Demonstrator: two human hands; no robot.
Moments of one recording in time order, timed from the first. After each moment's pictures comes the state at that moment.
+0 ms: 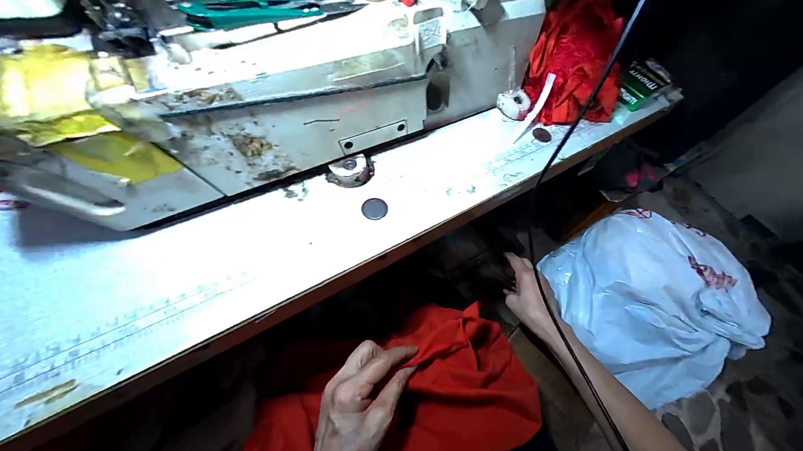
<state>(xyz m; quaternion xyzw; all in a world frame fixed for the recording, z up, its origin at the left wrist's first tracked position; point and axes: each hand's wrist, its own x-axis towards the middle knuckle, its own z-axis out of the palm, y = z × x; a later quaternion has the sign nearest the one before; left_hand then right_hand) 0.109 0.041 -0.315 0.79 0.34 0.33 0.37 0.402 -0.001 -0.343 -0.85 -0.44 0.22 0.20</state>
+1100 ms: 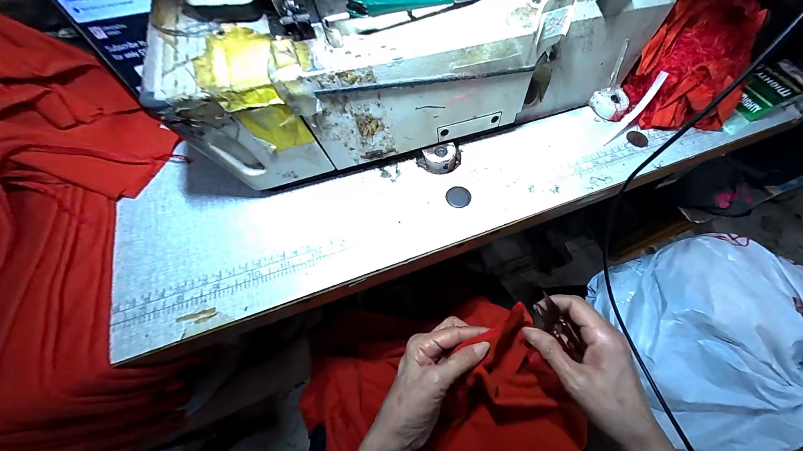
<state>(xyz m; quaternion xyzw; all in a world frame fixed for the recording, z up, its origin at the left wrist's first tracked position) 0.128 0.042 -0.288 0.49 0.32 0.32 0.74 0.323 -0.041 -0.266 -0.72 -0.49 0.22 0.44</state>
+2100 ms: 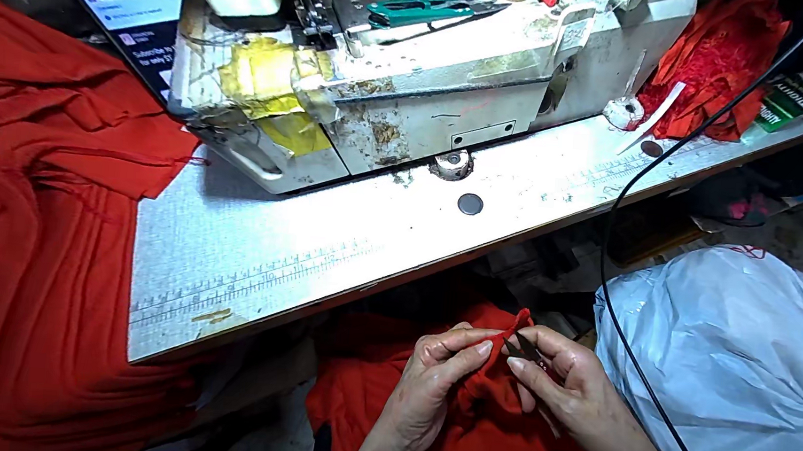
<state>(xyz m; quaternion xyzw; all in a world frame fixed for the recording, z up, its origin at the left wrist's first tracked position) 0.128 0.047 -0.280 0.44 0.29 0.31 0.79 0.303 -0.038 -0.247 -0.60 -0.41 0.52 0.45</state>
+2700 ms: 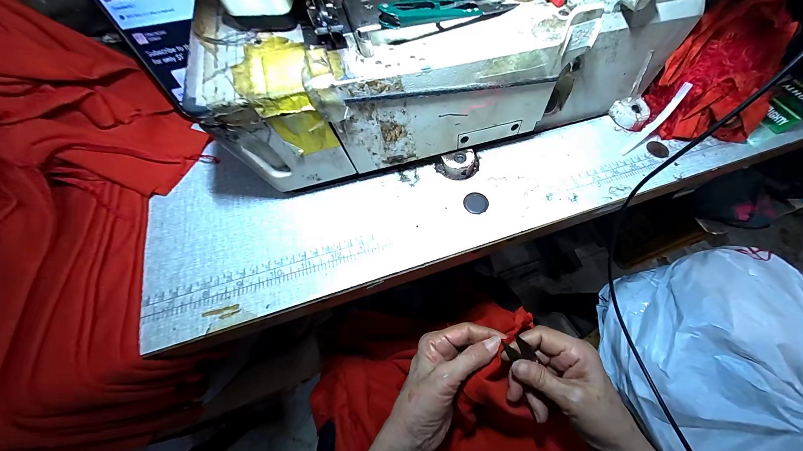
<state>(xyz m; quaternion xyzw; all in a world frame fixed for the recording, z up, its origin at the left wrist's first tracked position) 0.134 0.044 -0.274 0.40 0.31 0.33 0.80 0.306 -0.035 -0.272 -0.46 -0.40 0.56 0.56</state>
